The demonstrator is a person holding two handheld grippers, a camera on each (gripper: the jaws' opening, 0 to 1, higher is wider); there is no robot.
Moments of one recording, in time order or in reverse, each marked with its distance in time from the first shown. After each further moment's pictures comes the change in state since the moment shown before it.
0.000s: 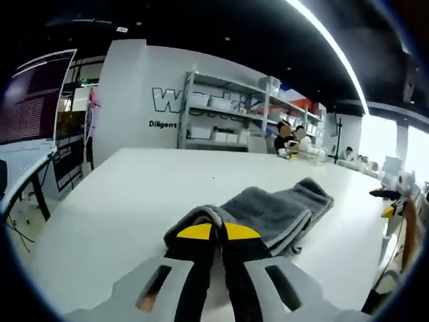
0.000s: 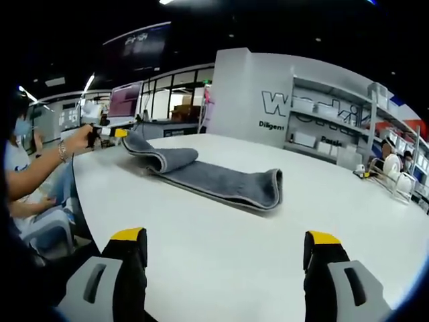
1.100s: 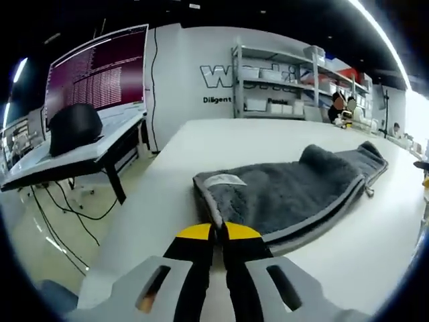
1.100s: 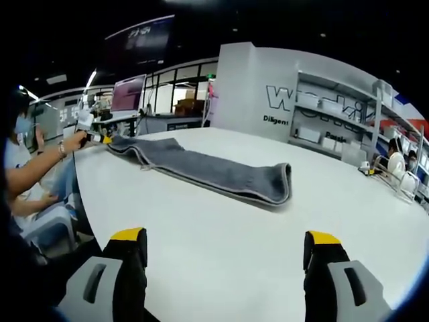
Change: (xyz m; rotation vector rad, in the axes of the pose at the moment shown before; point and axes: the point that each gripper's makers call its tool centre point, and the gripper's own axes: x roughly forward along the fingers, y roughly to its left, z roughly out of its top) left arm -0.071 0.148 -0.064 0.041 0.153 0.358; right arm 0.012 0.015 -0.007 -0.007 0.044 0.025
